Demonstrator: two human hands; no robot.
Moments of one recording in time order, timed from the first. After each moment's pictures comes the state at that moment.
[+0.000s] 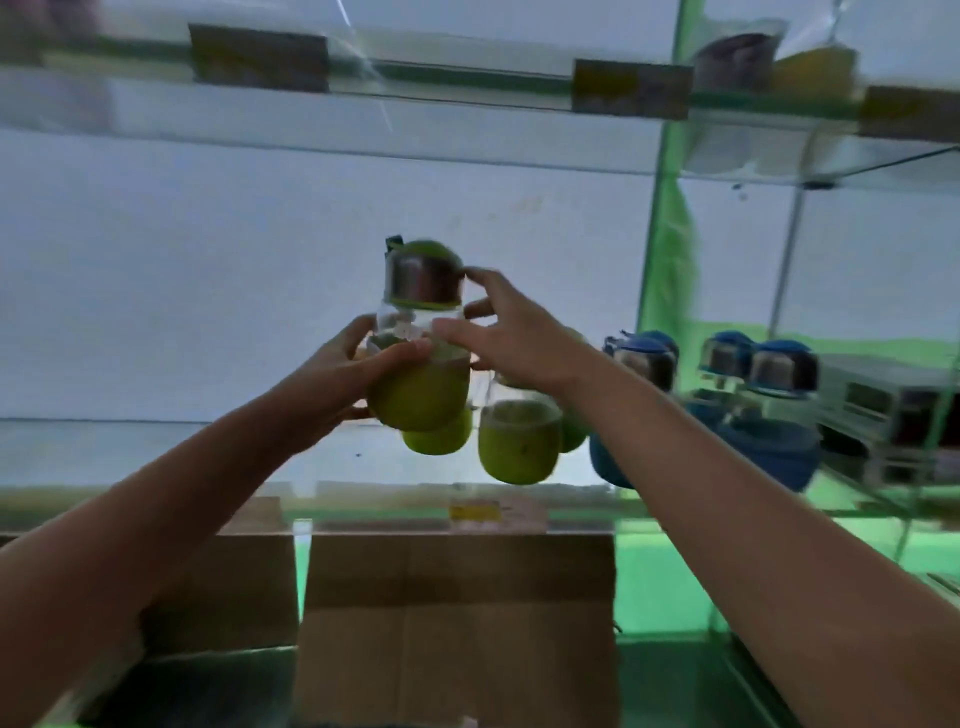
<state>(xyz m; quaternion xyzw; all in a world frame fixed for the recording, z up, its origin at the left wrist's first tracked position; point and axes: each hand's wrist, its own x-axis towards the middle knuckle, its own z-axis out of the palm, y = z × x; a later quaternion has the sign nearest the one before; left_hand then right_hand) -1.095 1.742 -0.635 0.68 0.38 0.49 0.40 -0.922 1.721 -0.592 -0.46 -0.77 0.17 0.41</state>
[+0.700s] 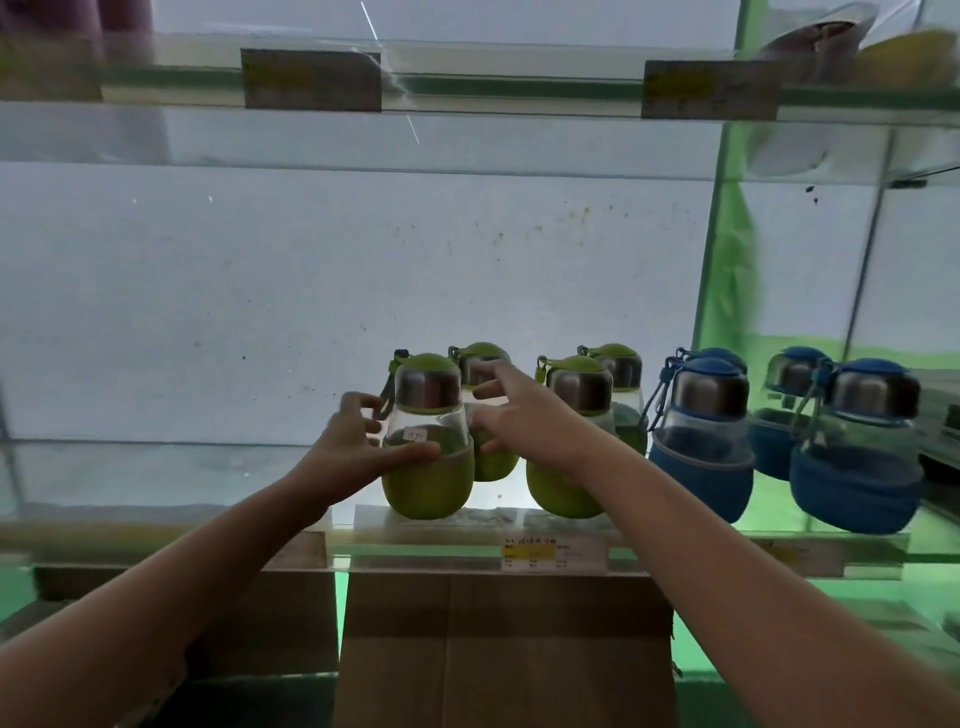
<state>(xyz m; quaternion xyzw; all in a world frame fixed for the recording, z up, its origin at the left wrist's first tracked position) -1.135 1.781 -0.680 0.65 0.55 0.46 0.25 -0.949 1.761 -0.633 -0.49 -0.76 0.25 0.35</state>
